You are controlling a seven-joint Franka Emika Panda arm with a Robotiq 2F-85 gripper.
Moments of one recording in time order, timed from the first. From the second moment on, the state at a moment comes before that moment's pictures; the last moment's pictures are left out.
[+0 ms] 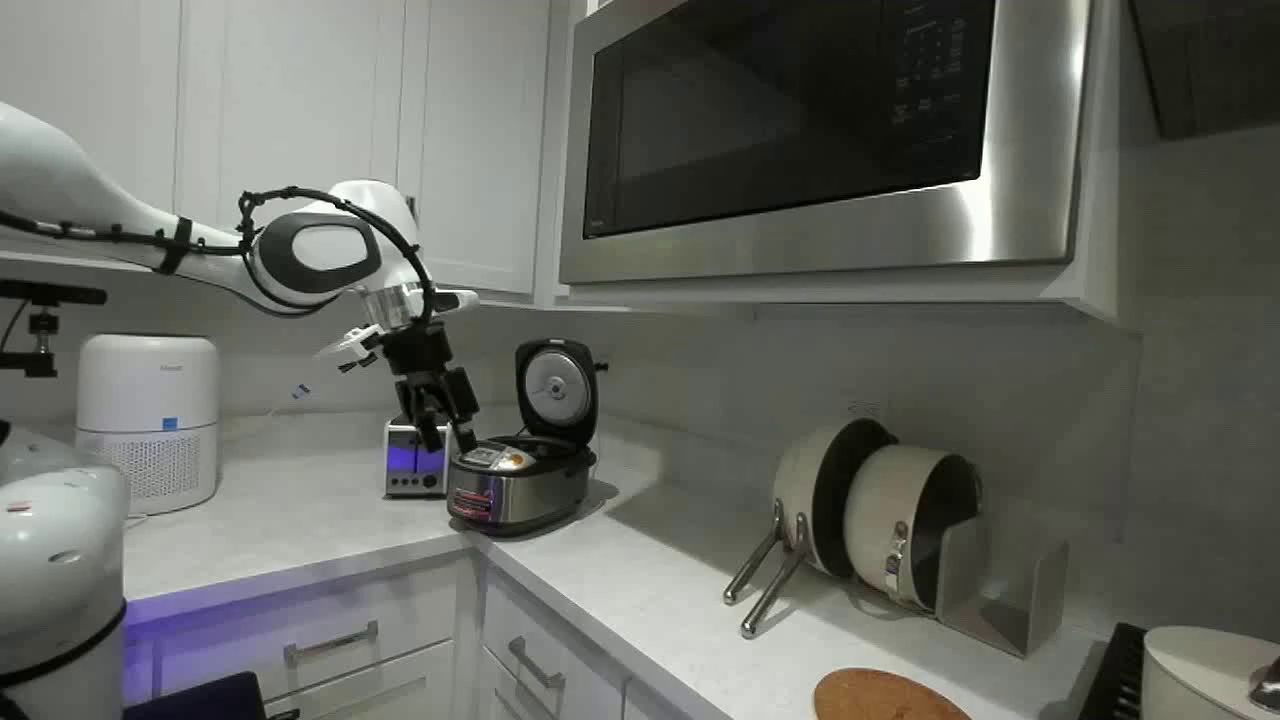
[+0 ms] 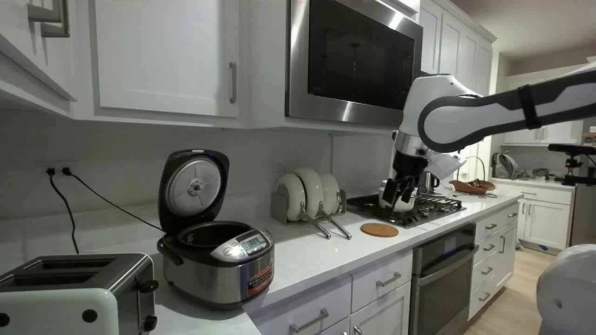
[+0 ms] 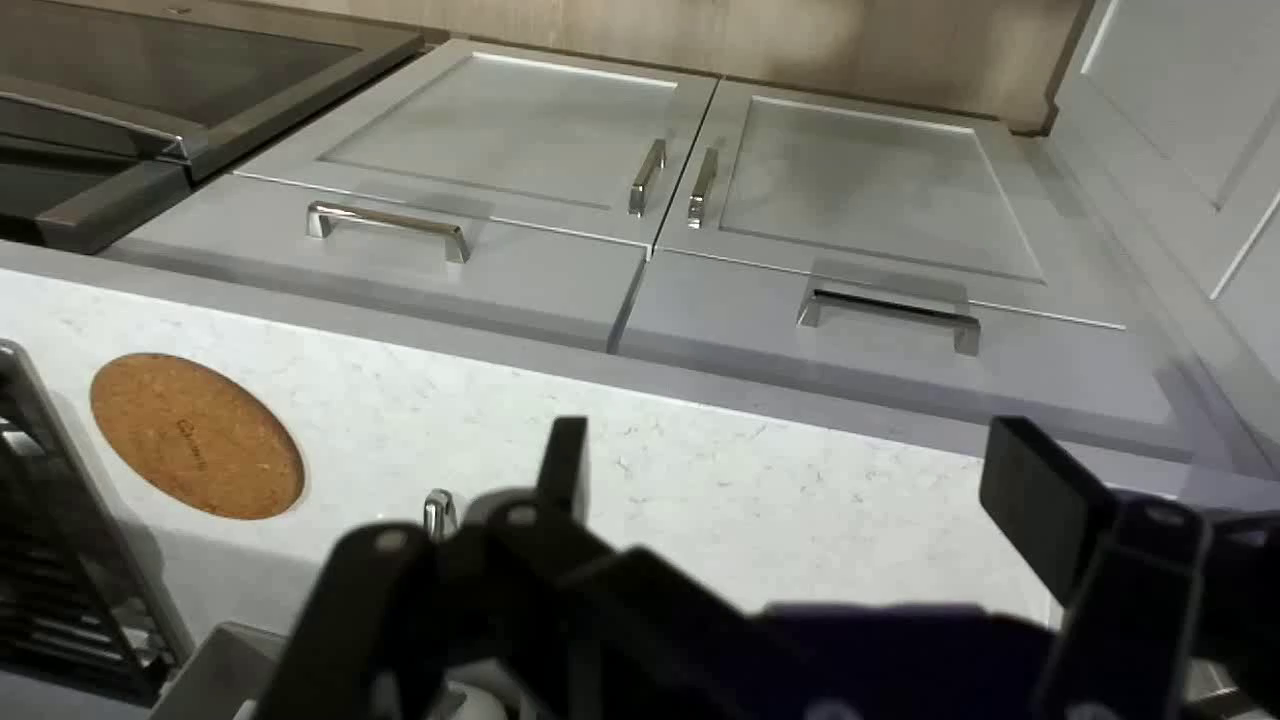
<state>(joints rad) -0.03 -0.92 0.00 -2.68 -0.20 2.08 -0.07</state>
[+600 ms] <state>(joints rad) 0.04 -0.86 -0.03 -2.68 -0.17 2.13 -0.12</state>
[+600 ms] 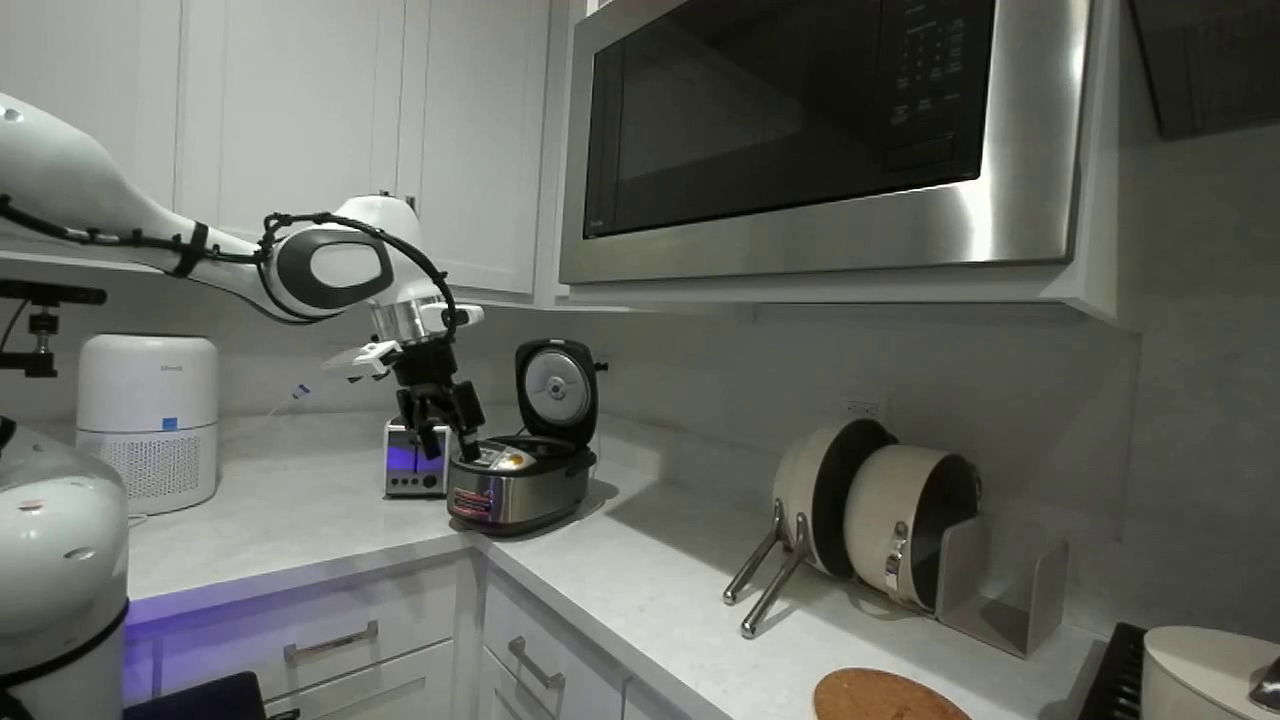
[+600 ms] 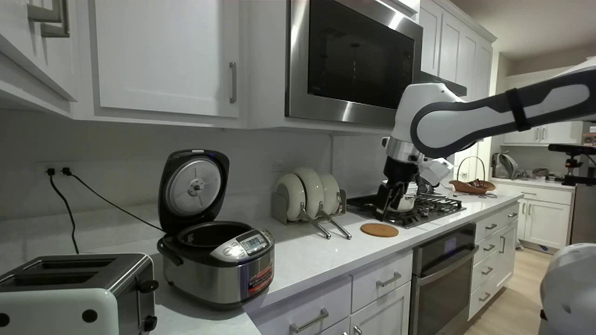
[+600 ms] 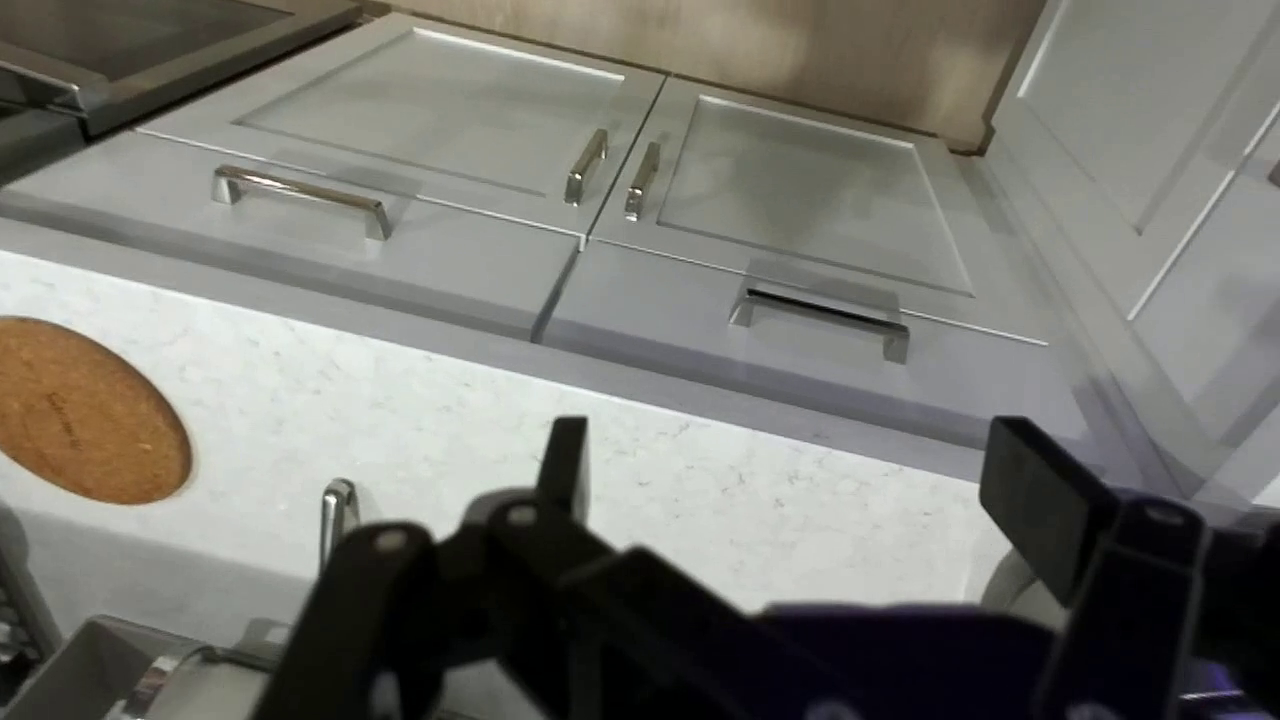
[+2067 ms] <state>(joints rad) 0.55 -0.49 -0.21 -2.67 0.31 2.80 -0.65</state>
